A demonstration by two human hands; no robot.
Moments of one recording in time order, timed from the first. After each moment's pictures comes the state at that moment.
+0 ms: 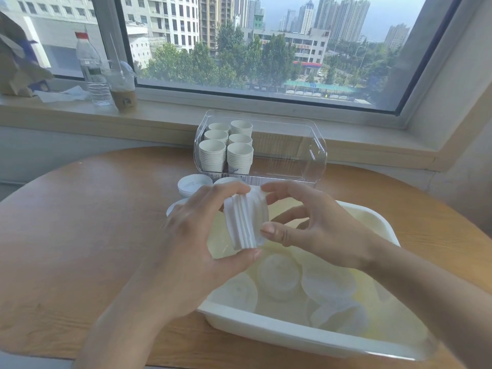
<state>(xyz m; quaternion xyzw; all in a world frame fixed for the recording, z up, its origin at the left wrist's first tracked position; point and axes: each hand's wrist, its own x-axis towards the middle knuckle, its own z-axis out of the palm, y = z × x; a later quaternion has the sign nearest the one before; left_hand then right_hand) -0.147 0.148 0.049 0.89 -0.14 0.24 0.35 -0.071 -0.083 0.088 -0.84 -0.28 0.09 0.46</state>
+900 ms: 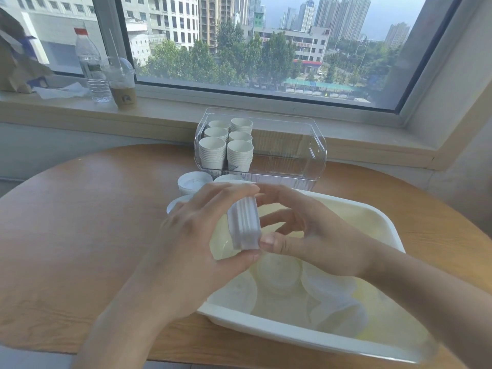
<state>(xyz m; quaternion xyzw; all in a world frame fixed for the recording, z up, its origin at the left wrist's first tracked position) -0.149 0.146 0.051 0.89 -0.18 0.28 0.31 -0.081 -0.078 0.083 -0.80 -0.35 0.12 0.46</state>
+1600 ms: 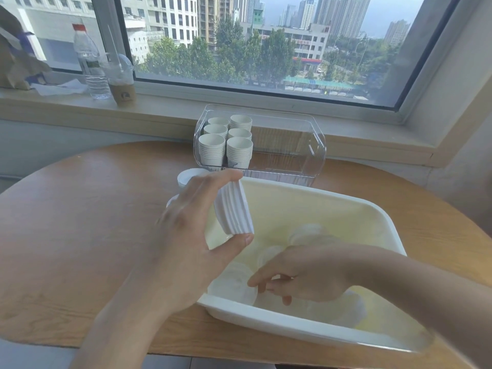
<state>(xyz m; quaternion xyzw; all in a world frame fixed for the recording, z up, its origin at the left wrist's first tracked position) -0.156 0.146 0.052 0.90 -0.11 0.26 0.34 -0.082 -0.070 0.065 -0.86 -0.35 0.37 0.02</state>
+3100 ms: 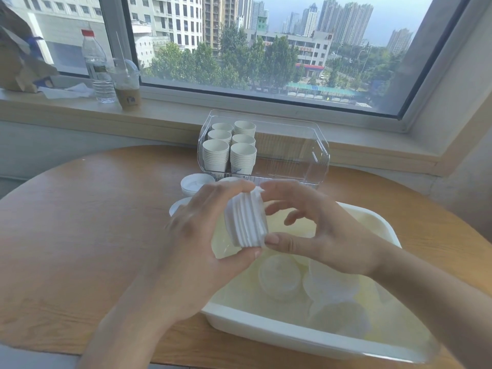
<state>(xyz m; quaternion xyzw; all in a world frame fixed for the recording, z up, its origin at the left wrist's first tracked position) -0.148 0.148 0.044 0.89 -0.14 0.27 0.34 -0.071 -0.085 0.087 -0.82 -0.38 0.07 0.43</state>
